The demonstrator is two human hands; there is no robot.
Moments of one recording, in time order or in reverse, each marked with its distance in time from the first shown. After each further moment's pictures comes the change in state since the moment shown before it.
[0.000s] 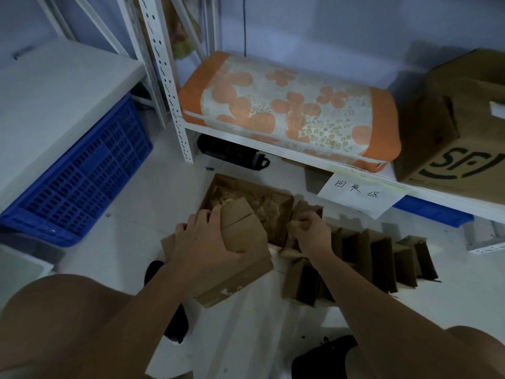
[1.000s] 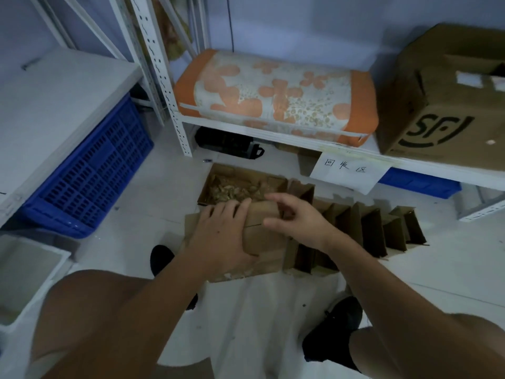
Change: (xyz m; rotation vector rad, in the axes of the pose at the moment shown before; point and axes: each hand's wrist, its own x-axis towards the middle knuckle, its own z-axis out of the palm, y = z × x) left_hand -0.079 0.034 0.024 0.200 0.188 0.392; right_hand -0.110 -0.019 -0.064 0.072 -0.490 -0.367
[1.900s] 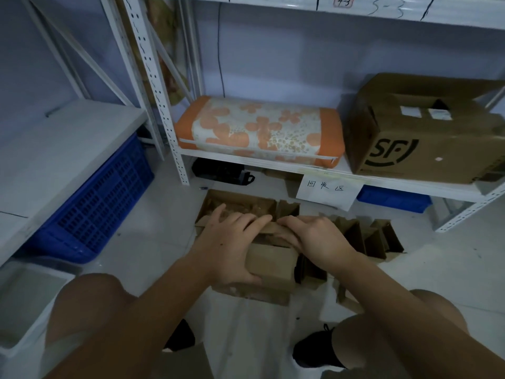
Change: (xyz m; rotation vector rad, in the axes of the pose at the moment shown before) left_hand -0.055 0.047 -0.066 0.071 0.112 0.311; right_hand -0.103 -0.016 -0.023 -0.822 0.429 -0.676
